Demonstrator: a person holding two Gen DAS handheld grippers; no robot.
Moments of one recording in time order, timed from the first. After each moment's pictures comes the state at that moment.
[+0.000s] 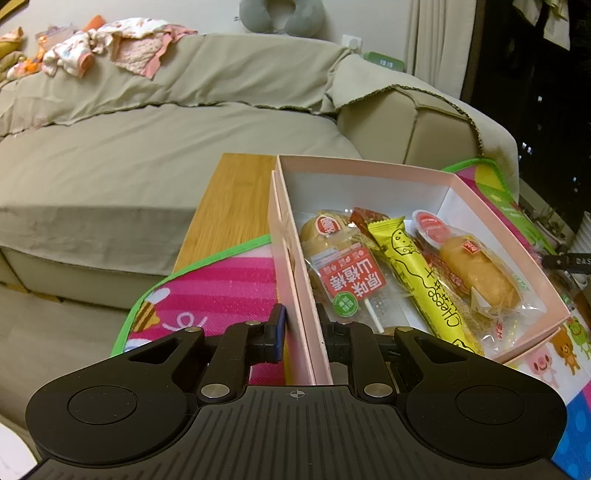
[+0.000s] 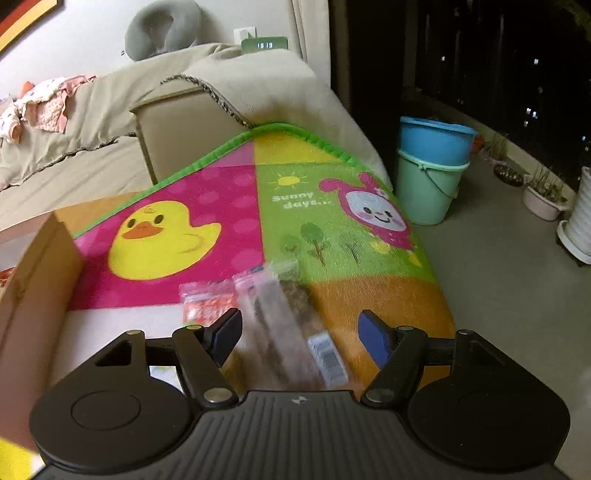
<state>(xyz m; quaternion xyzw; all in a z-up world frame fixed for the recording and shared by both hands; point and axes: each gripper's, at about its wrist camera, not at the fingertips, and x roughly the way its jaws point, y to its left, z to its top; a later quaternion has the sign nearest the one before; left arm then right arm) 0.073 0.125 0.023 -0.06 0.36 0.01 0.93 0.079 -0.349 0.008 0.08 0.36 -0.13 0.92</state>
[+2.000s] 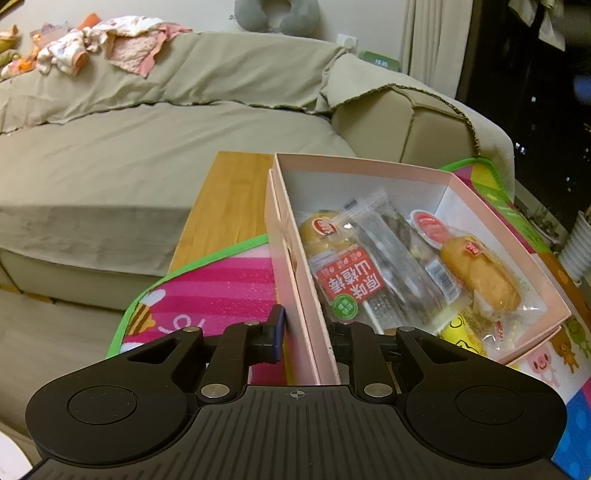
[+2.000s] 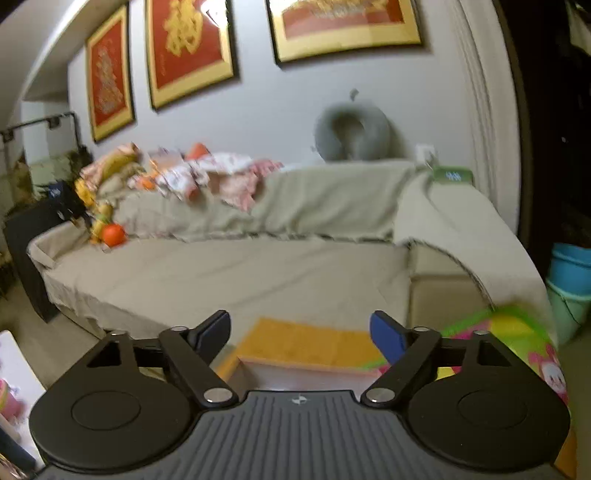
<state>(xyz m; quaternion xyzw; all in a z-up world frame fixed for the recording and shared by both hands) 0.077 0.129 0.020 -0.06 0.36 -0.01 0.93 0.065 -0.152 0.193 0.05 0.22 0.08 0.97</state>
